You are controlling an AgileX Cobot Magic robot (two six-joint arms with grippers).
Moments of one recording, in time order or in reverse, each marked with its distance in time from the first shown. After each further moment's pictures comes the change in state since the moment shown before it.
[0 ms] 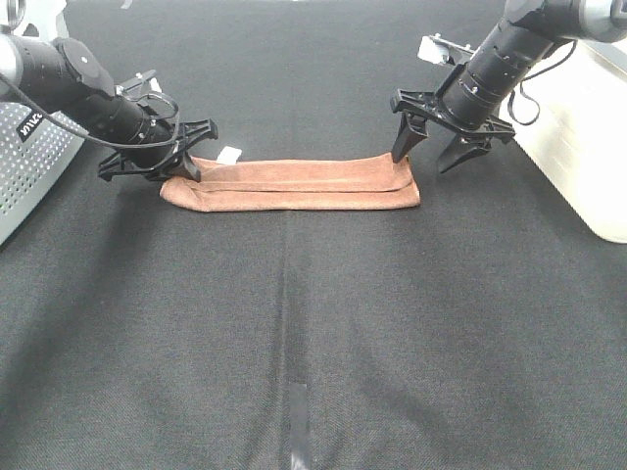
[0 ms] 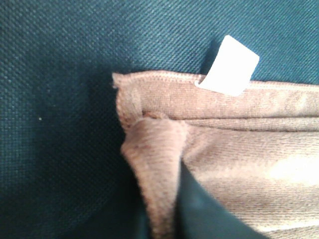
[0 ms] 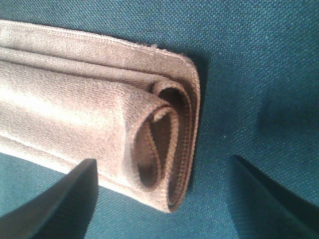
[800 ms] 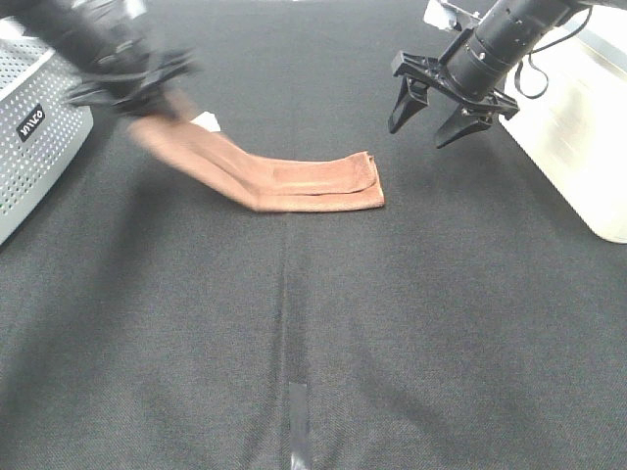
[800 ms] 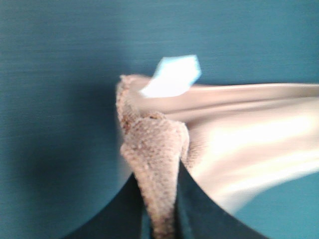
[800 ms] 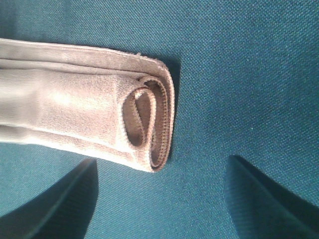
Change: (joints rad) left arm -0.048 -0.213 -0.016 0.052 0.160 -0.030; right arm 0.000 -0.078 -0.003 0.052 0.041 0.023
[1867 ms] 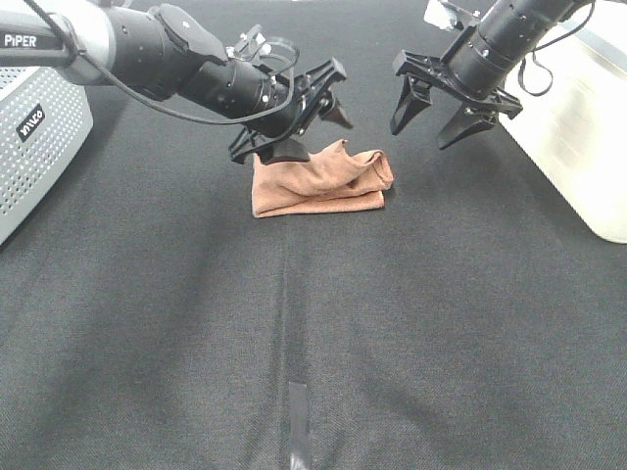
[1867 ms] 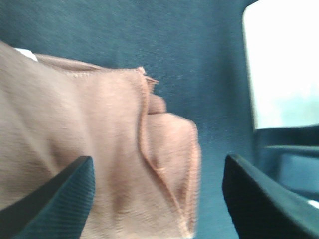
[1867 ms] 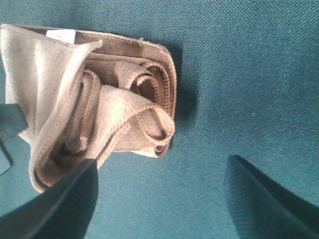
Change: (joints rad) left arm -0.230 0.130 -0.002 -0.453 -0.267 -0.001; right arm 0.000 -0.006 0.000 -0.004 0.042 0.000
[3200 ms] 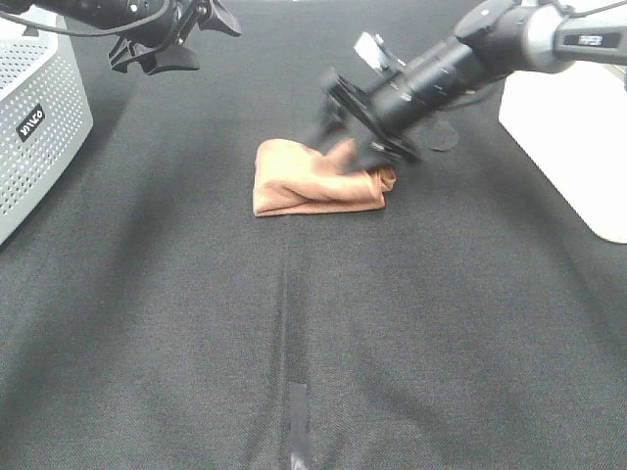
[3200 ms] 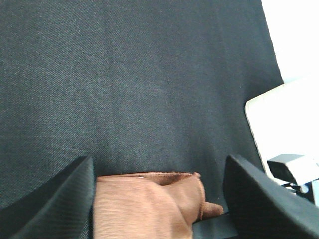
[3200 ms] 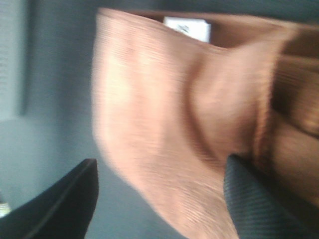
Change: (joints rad) left arm 0.245 -0.153 0.000 0.049 0.049 0.201; right arm 0.080 0.160 -0.006 0.360 -0.060 -0.138
